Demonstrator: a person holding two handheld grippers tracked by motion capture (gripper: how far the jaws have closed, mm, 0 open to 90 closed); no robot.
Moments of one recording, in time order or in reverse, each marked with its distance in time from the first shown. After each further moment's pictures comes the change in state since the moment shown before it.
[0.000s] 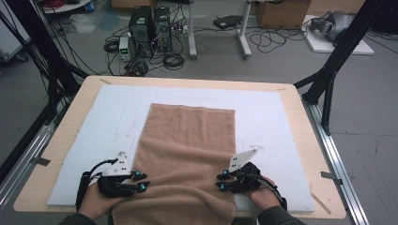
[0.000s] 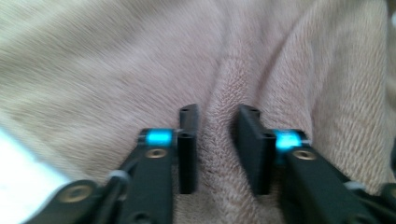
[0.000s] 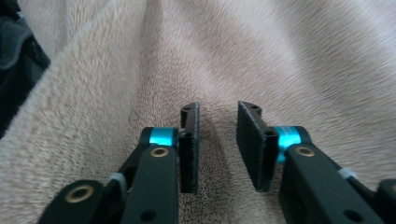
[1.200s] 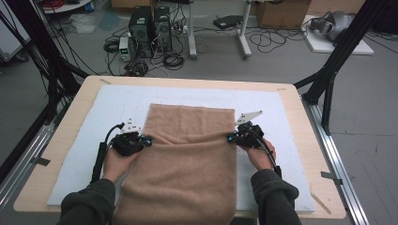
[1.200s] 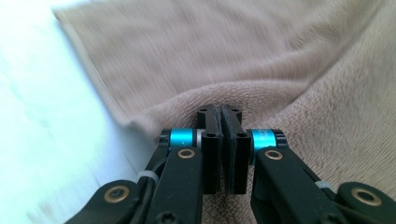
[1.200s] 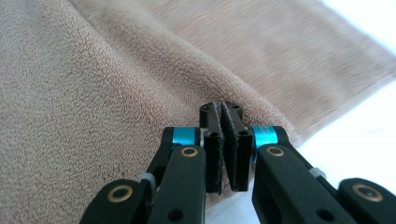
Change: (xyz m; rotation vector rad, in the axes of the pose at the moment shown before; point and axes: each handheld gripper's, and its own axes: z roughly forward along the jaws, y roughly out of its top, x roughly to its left) left arm 0.094 0.054 0.040 -0.094 0.322 -0.192; right arm -0.116 0.026 -0.014 -0.017 -0.332 0.185
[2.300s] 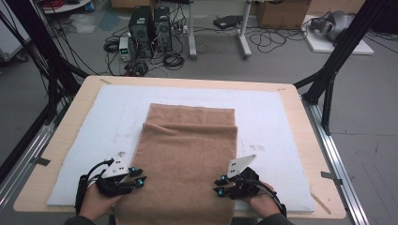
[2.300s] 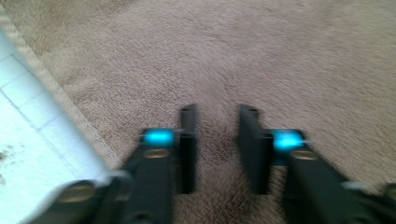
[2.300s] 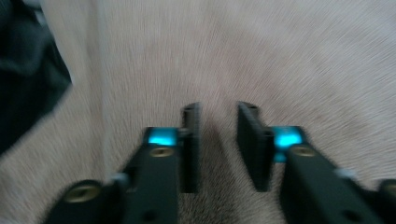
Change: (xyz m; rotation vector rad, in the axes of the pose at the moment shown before) left arm -0.057 -0.075 -0.072 0.035 -0.178 0.158; right arm 0.122 -0.051 -0.026 0.012 0.356 -0.187
